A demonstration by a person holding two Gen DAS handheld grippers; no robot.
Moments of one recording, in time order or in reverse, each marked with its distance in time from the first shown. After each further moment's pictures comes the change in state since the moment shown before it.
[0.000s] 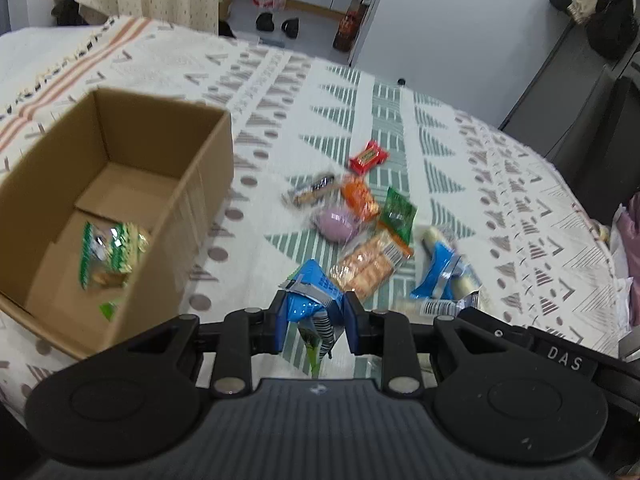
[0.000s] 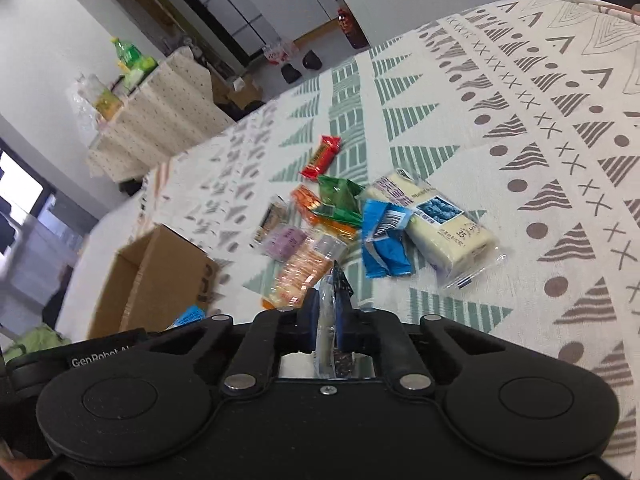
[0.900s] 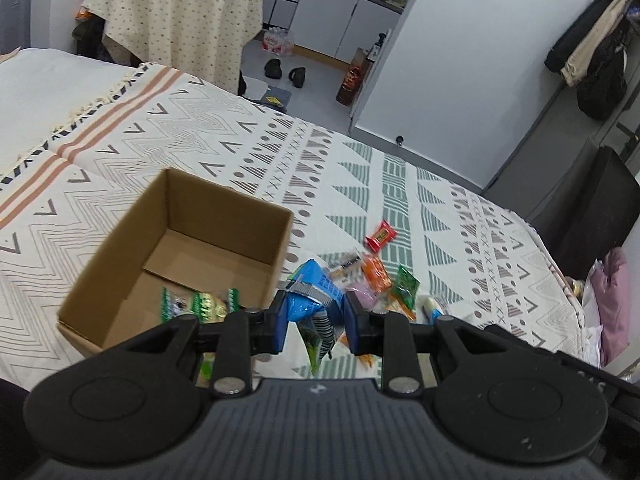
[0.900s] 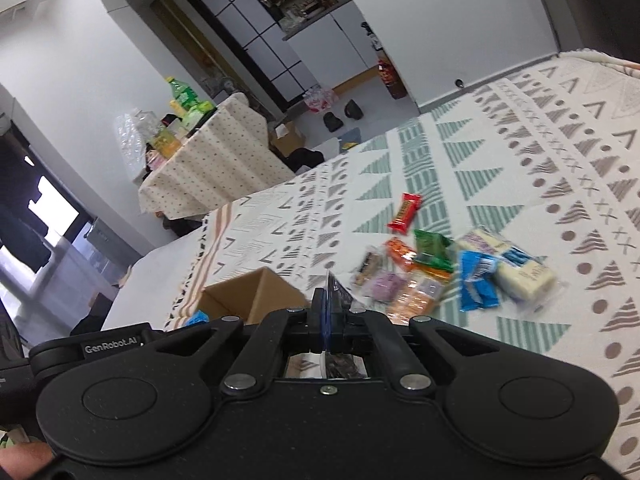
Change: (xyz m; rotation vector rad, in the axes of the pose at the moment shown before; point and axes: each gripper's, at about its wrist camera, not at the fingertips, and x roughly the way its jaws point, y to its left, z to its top) left arm -0.078 0.061 0.038 -0.062 -0.127 -0.043; right arm -0.048 0.082 0.000 -0.040 -0.151 0.092
